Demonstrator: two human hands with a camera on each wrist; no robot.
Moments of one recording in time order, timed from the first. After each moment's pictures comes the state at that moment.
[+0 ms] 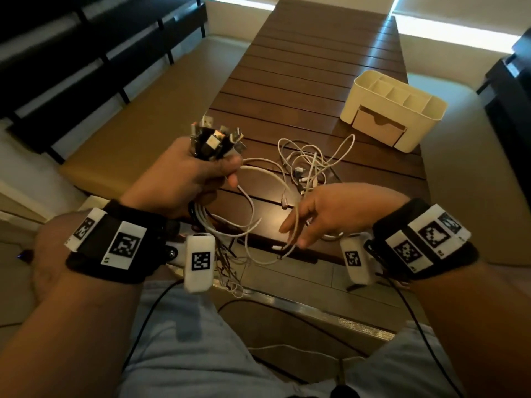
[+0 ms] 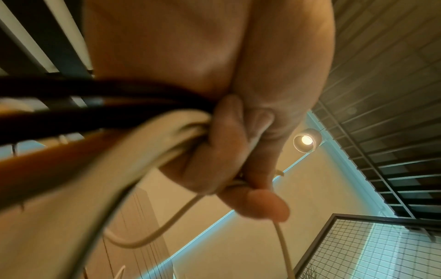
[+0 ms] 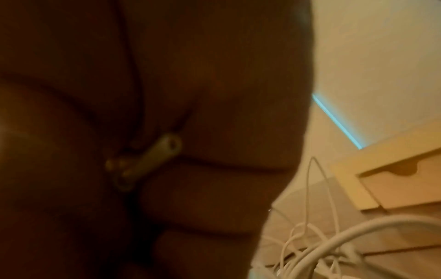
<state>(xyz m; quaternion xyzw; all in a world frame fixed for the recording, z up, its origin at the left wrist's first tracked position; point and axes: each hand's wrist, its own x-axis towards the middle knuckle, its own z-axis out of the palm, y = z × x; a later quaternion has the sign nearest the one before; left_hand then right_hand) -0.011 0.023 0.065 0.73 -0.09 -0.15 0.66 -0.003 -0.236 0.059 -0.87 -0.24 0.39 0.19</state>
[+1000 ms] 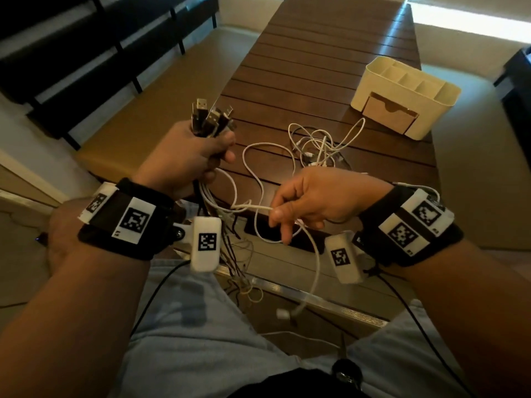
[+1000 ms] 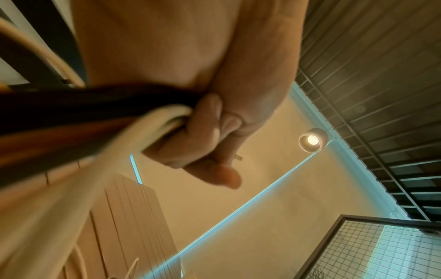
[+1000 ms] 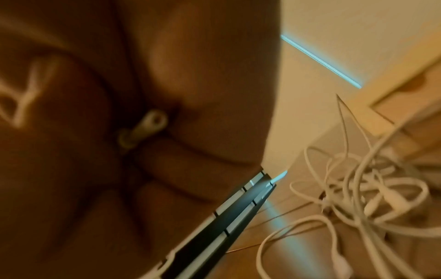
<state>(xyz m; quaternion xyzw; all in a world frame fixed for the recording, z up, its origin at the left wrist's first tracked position) -0.024 0.029 0.061 0.75 0.04 -0.09 0.66 -0.026 -0.207 0.063 -0.77 -0.26 0.42 0.41</state>
